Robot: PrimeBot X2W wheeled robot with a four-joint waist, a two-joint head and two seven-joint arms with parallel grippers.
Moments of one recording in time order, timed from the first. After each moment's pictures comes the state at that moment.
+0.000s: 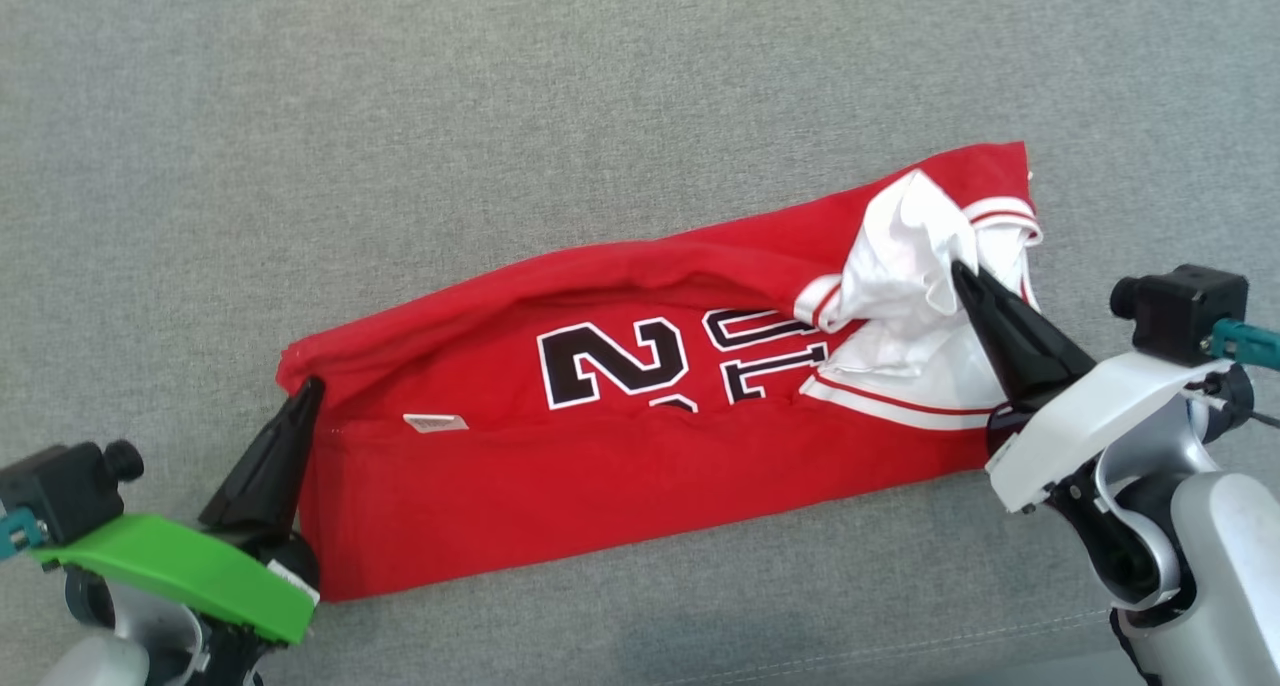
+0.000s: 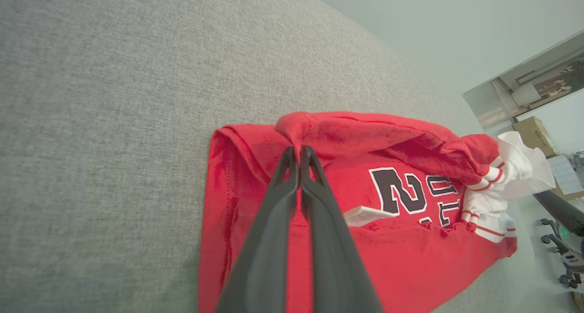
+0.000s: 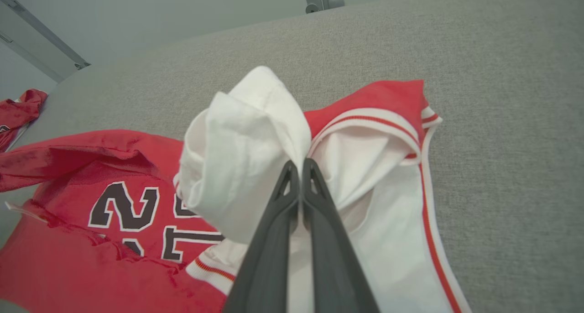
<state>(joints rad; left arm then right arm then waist) -0.13 0.63 -0.43 -0.17 -1.17 0.07 -0.06 -0.23 -0.28 0.15 -0.12 0.52 0.13 0.25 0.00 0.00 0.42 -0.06</state>
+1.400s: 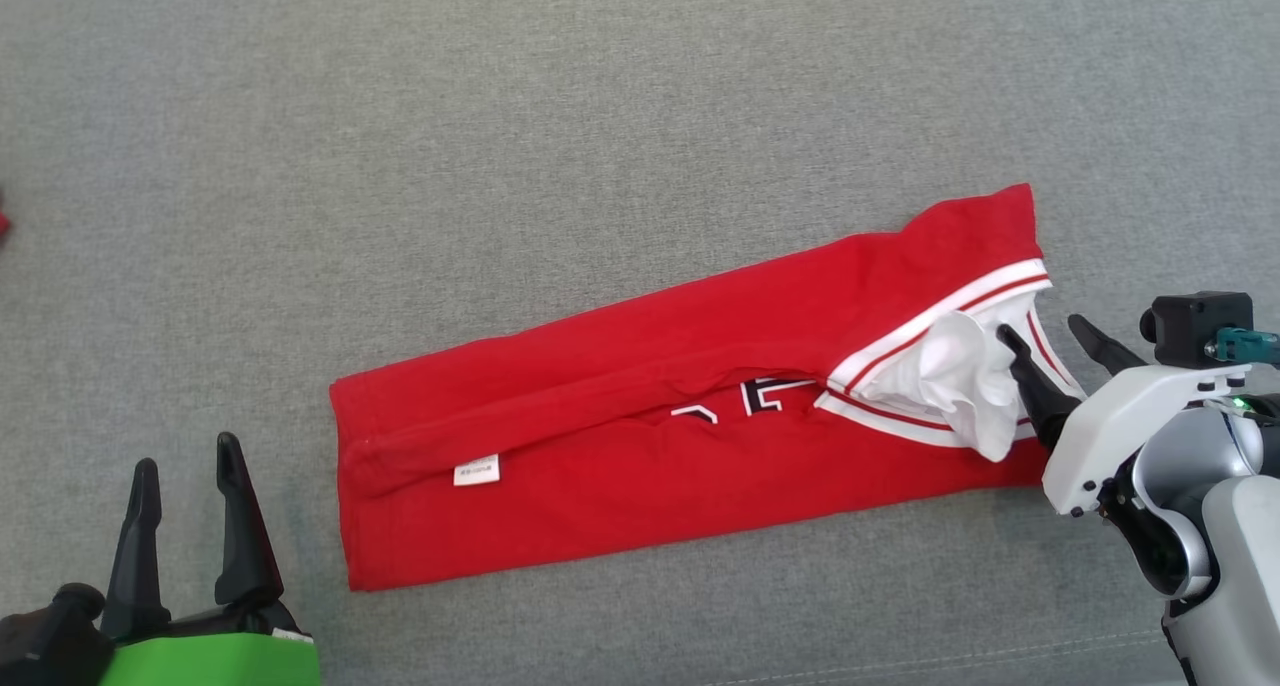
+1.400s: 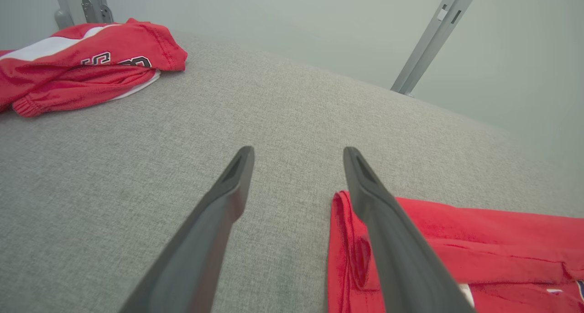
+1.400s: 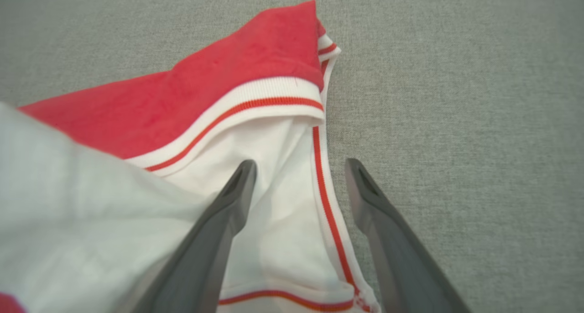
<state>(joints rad) 0.13 0.32 -0.15 -0.17 -0.66 0.22 -0.26 -0.23 -0.29 0.05 0.12 0.39 0.13 0.31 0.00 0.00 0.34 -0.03</state>
